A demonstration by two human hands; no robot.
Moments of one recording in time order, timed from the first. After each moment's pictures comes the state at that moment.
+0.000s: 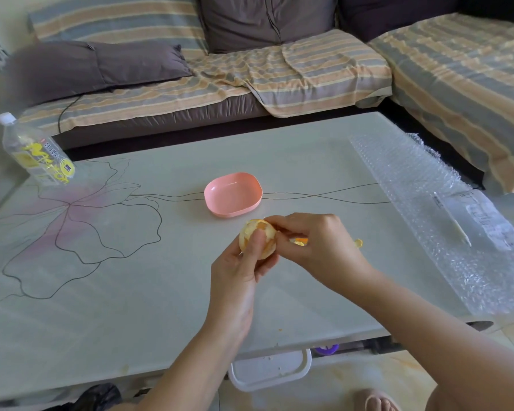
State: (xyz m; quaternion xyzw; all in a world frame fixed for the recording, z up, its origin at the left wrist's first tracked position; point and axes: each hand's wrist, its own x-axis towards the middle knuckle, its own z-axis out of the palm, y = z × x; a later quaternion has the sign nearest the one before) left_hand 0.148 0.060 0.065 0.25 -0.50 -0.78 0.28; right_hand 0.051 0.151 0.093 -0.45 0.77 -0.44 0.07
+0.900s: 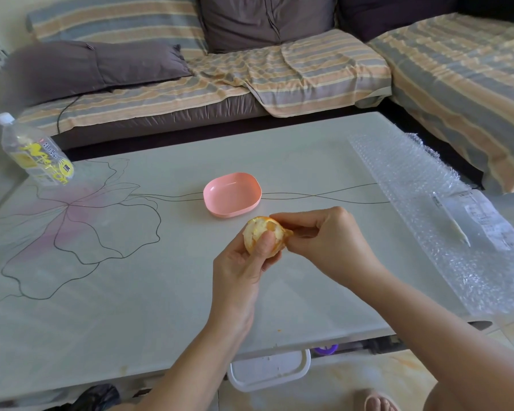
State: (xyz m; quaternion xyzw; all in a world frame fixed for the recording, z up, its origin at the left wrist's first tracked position) left_hand 0.145 0.061 0.063 0.23 -0.54 -0.75 0.31; right_hand 0.051 0.159 0.103 -0.35 0.75 -0.54 0.17
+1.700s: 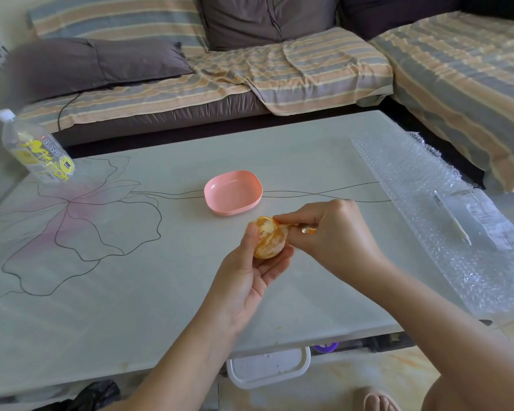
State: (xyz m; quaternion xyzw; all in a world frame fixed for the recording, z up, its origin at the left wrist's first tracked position) left_hand 0.147 0.057 0.076 0.24 -0.40 -0.87 0.16; right_hand 0.047 0.158 0.108 -0.38 0.80 -0.46 0.07
